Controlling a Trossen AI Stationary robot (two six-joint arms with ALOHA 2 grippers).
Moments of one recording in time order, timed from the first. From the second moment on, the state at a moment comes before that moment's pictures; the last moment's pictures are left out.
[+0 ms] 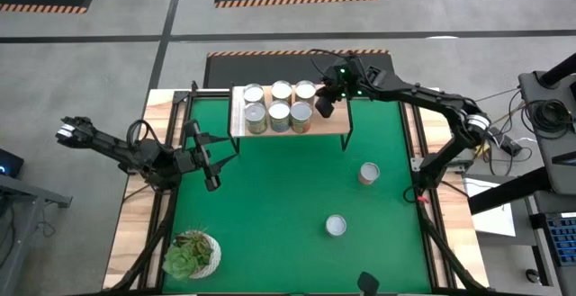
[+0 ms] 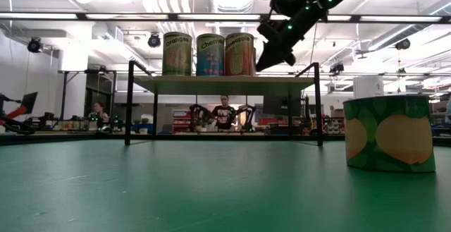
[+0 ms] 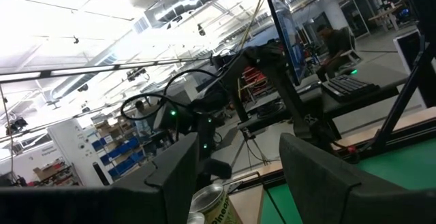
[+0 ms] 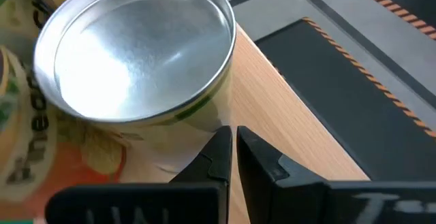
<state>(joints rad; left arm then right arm) -0.34 0.70 0.46 0.56 -0.54 0.65 -0.61 1.58 1.31 -0.40 -0.16 -0.05</state>
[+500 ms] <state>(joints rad) -0.34 0.70 0.46 0.55 -0.54 0.65 -0.58 1.66 1.43 -0.42 -0.16 -0.07</state>
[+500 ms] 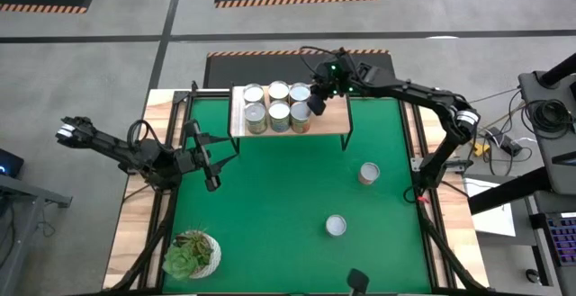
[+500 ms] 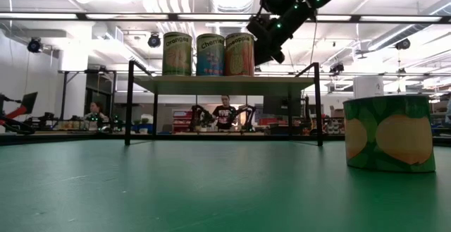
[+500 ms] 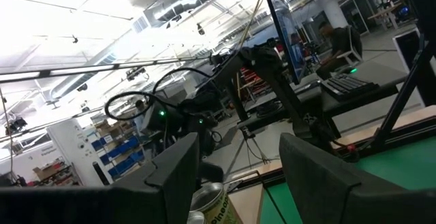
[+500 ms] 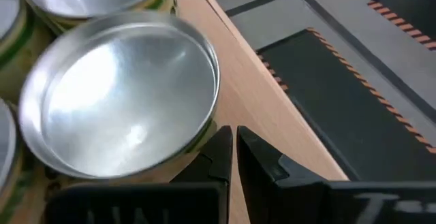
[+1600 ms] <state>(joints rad) -0.17 1.05 1.14 -0.41 -0.83 0.21 -0.20 1.13 0.97 -0.13 0.00 -0.28</state>
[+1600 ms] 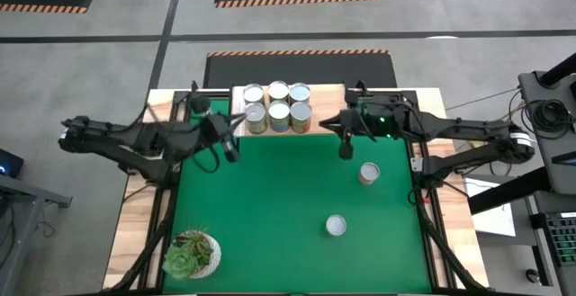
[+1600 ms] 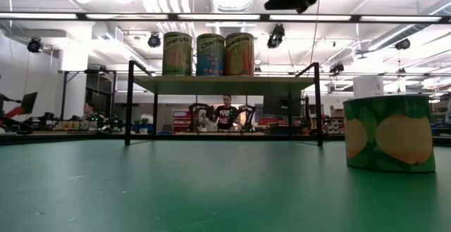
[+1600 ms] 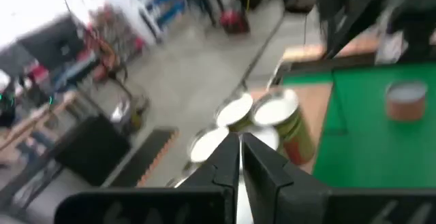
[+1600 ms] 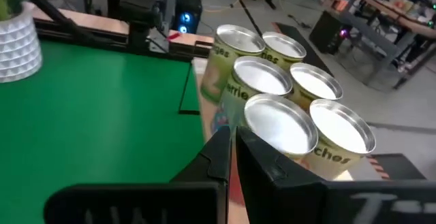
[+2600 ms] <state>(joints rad) 0.48 1.50 1.54 -0.93 -0.34 0.15 -0.18 0.99 0.84 -0.16 0.00 -0.31</state>
